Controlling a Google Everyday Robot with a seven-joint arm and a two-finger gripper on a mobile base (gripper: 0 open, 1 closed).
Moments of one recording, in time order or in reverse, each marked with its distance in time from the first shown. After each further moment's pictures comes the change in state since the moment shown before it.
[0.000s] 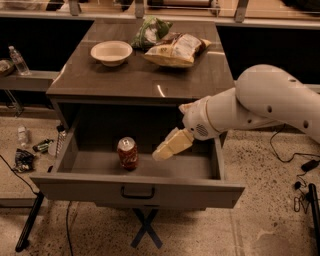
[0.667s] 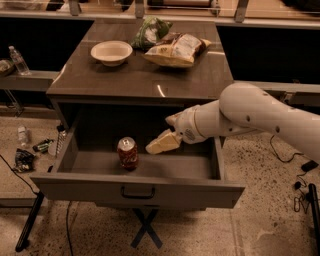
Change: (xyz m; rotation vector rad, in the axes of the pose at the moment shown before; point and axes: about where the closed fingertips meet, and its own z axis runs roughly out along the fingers) arm 0.015 -0.023 0.054 0.005 -0.048 0.055
